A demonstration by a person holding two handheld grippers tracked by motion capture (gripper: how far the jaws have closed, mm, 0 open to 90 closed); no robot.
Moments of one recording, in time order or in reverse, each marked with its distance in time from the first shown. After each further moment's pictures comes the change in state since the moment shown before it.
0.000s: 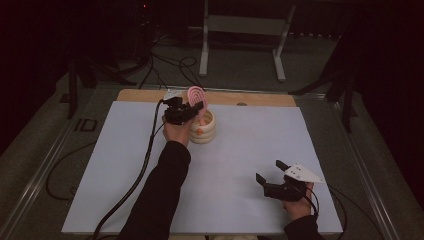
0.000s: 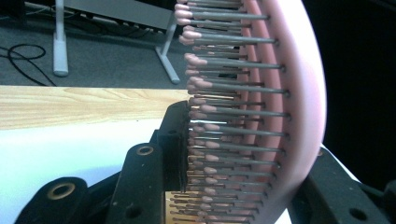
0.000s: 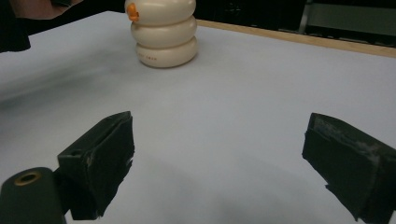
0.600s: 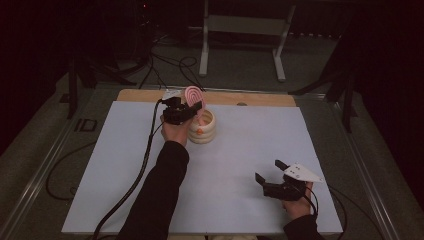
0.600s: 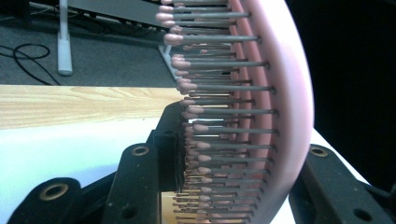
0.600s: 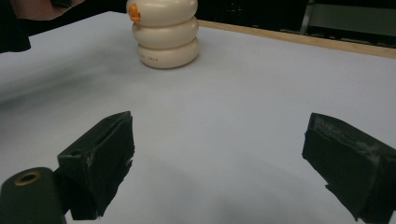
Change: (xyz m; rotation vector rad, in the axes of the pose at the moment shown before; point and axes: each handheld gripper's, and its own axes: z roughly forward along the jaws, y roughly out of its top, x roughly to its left) left arm 0.005 0.000 -0.002 0.008 0.013 0.008; right arm 0.000 0.001 0.002 -0.002 0.006 -0.002
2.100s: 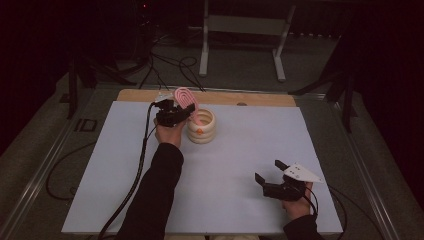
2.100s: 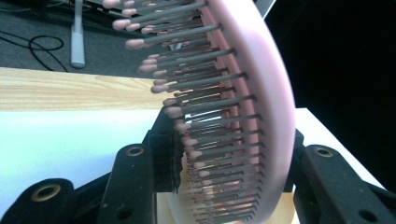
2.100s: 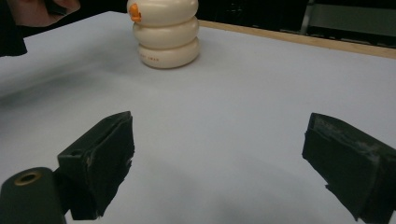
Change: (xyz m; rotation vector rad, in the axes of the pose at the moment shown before) left arm 0.020 -0.008 -0.008 0.003 0.032 -0.043; right arm 0.001 0.000 0.000 -0.001 -0.003 -0.001
